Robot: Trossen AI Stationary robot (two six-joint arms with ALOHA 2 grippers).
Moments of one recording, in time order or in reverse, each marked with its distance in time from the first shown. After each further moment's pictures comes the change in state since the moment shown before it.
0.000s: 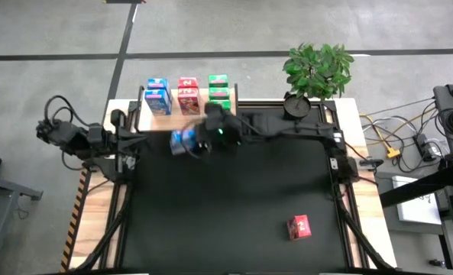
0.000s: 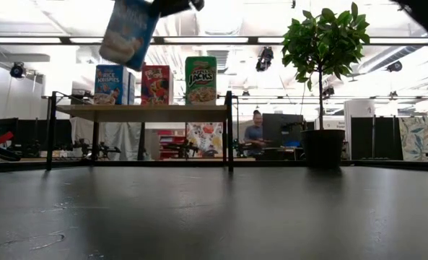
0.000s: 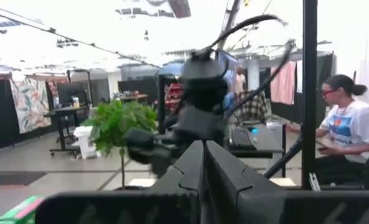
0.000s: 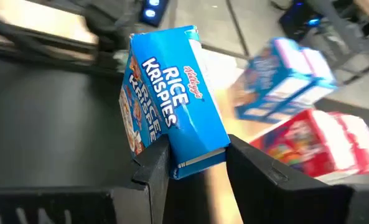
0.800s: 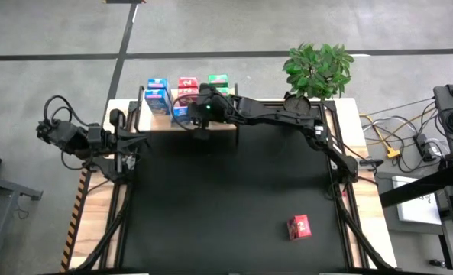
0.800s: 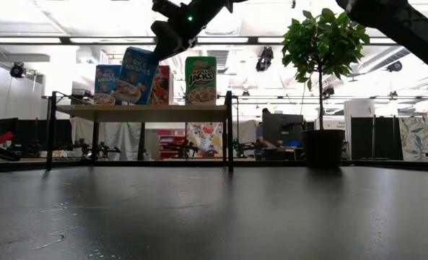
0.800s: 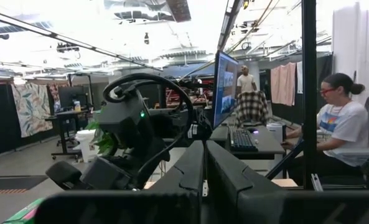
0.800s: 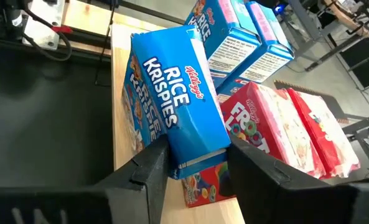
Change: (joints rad) left arm 0.000 -0.034 -0.004 -0.019 0.002 0.021; right arm -0.217 0.210 0.151 0.094 -0.001 -0.174
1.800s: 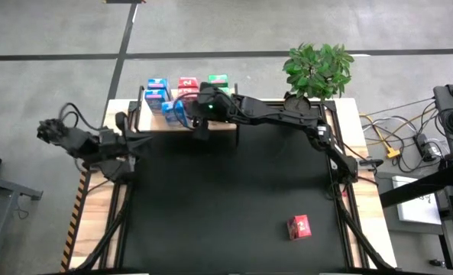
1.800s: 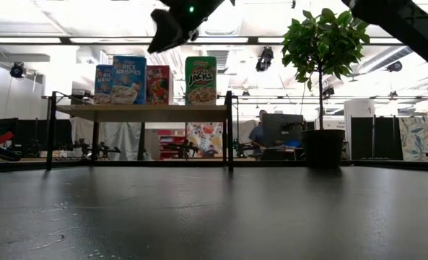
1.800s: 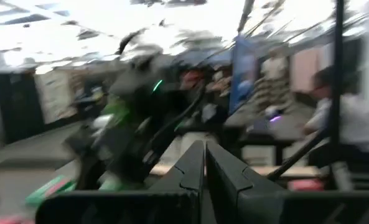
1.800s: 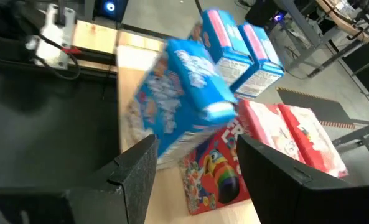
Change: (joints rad) left arm 0.001 0.031 -0.031 0.016 -0.087 -0.007; right arm 0.005 -0.018 0.000 0.024 -0.025 0.034
